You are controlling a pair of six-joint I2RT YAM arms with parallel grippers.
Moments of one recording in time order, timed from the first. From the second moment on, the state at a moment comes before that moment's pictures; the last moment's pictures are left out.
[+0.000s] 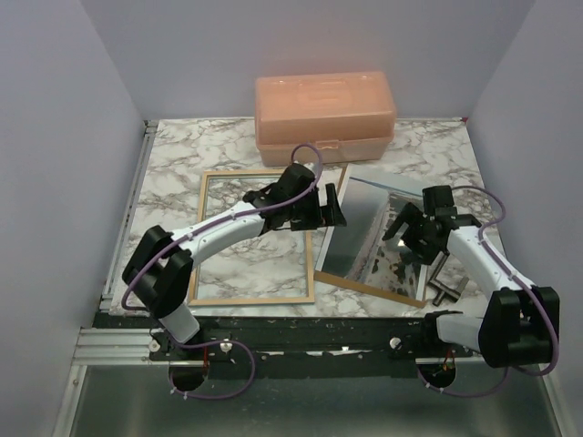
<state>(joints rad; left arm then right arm) -0.76 1.60 1.19 -0.26 0.22 -0.81 0.07 1.23 0.76 -0.64 -0.09 0.70</state>
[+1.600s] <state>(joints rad) -0.83 2.03 1.47 -0.47 0.21 -0.77 -0.17 1.31 0.66 -0.62 0.01 0.75</state>
